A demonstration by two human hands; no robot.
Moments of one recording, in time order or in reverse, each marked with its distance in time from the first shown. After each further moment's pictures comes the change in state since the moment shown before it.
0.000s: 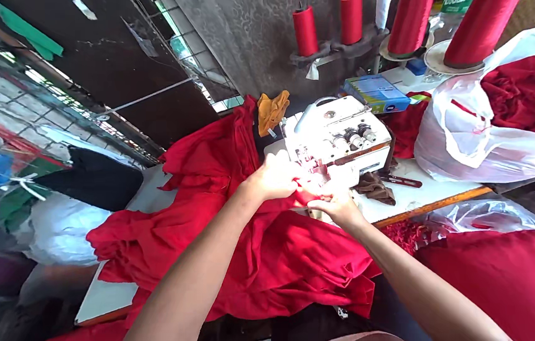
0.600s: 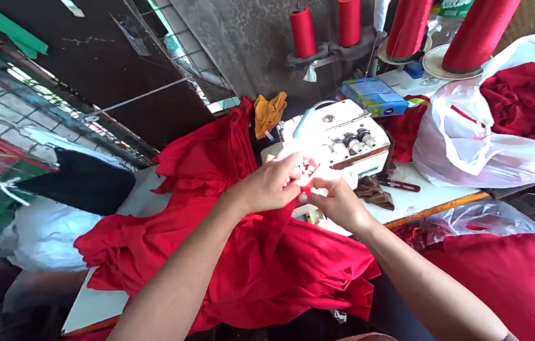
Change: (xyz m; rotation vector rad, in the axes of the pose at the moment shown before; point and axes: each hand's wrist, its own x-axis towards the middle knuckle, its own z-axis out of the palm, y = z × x) left_hand -0.029 0.023 -0.037 -0.354 0.291 0.162; right_hand 0.008 -0.064 -0.014 -0.074 -0.101 -0.138
